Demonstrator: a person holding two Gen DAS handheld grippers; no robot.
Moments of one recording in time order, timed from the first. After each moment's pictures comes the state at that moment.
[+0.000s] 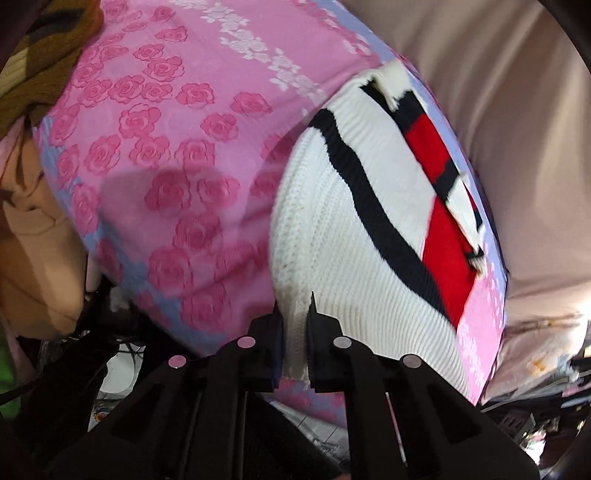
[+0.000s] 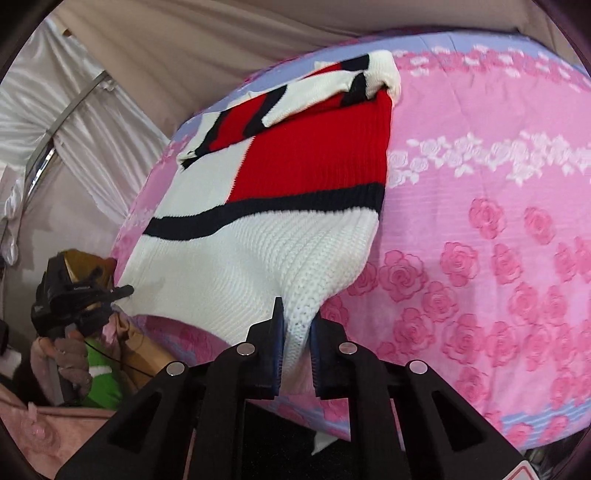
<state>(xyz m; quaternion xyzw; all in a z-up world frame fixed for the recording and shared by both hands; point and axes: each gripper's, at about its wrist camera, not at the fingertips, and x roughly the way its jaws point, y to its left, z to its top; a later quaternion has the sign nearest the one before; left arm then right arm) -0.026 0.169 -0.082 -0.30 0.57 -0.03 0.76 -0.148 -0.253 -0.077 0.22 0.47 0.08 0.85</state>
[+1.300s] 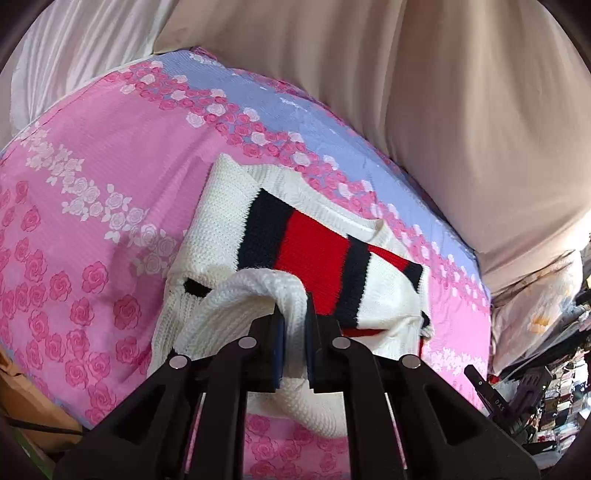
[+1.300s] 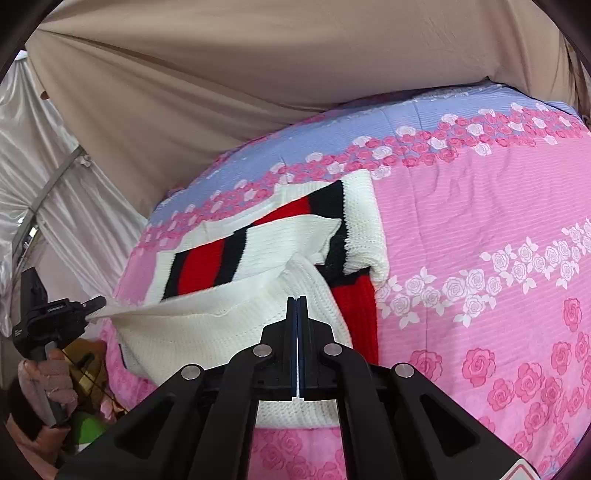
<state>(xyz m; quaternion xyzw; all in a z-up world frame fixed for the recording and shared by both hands) 0.101 0.085 0.006 -0.20 0.51 -0.14 0.83 -0.051 -0.334 -0.029 0.26 0.40 -0.01 0.88</state>
